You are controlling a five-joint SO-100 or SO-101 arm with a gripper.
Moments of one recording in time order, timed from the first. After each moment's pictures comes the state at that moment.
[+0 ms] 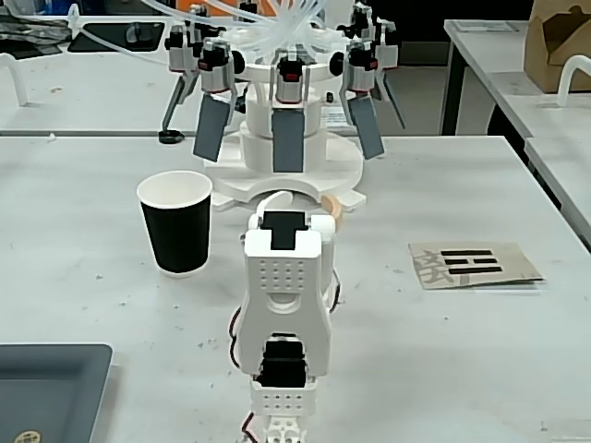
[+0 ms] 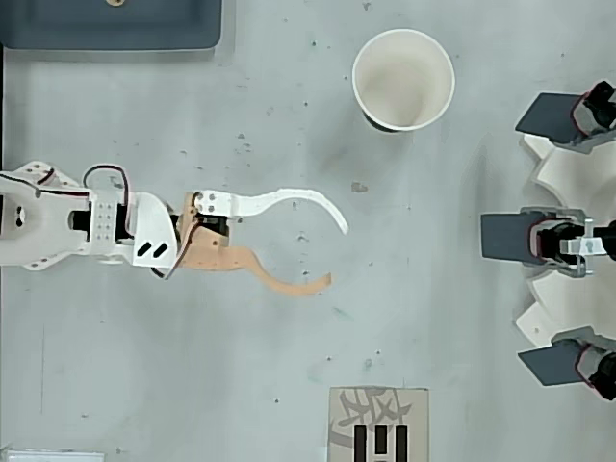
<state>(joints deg) -0.7 103.7 168.6 -75.2 -90.9</state>
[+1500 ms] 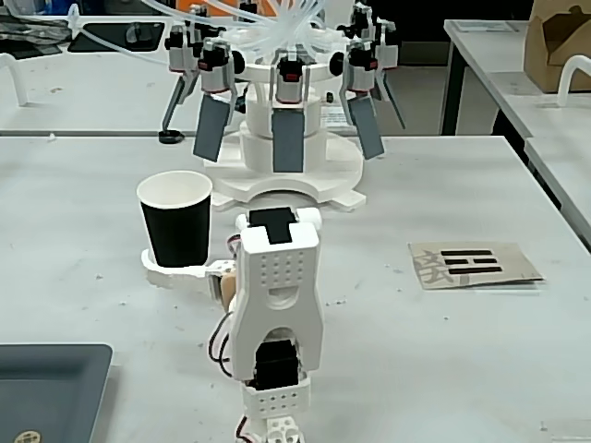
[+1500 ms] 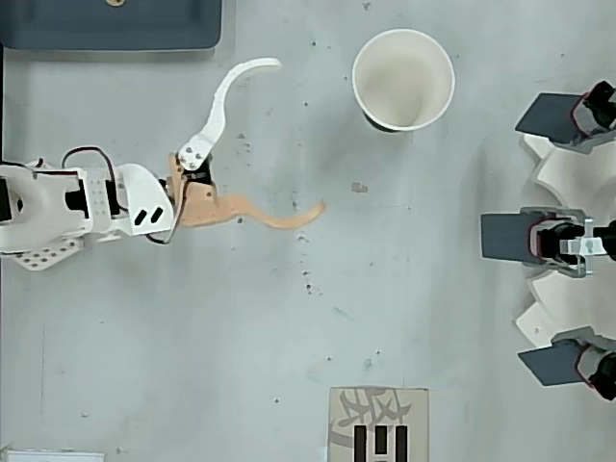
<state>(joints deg) -14.9 99.1 171.1 -75.8 -90.8</state>
